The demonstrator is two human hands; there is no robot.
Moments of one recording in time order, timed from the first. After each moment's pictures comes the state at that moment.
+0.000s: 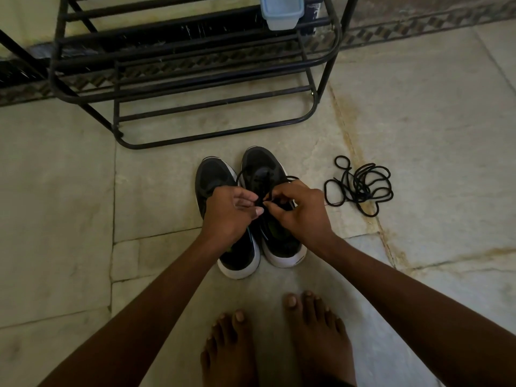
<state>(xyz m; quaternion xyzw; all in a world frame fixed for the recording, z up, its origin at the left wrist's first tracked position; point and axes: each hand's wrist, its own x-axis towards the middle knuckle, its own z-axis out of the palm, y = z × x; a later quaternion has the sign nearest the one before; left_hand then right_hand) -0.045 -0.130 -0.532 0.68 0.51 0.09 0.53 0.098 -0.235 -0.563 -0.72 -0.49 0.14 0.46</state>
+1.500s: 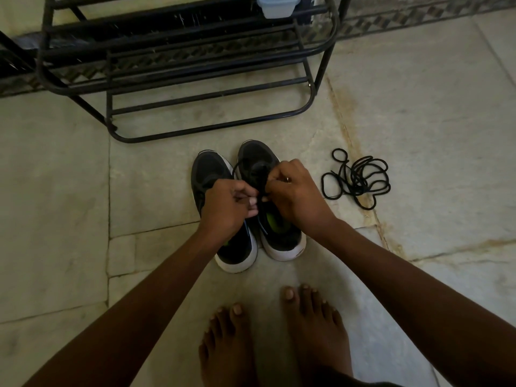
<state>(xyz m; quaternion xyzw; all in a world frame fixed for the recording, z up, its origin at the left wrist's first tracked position) -0.041 -0.135 -0.531 0.65 0.49 0.10 0.57 0.115 -0.225 -0.567 -0.67 -0.65 0.02 0.34</state>
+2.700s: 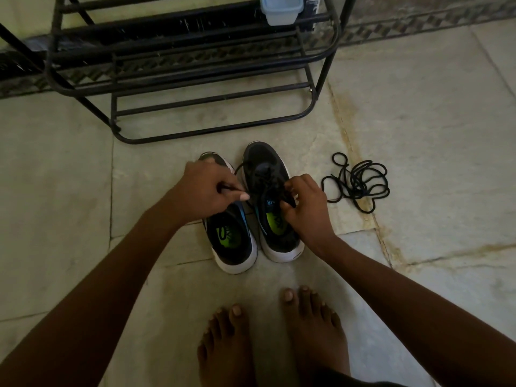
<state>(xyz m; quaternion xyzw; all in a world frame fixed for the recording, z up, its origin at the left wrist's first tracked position) -0.059 -0.076 -0.482 0.93 0.26 -0.03 0.27 0.102 -0.246 -0.585 -0.79 -0.45 0.15 0.39</state>
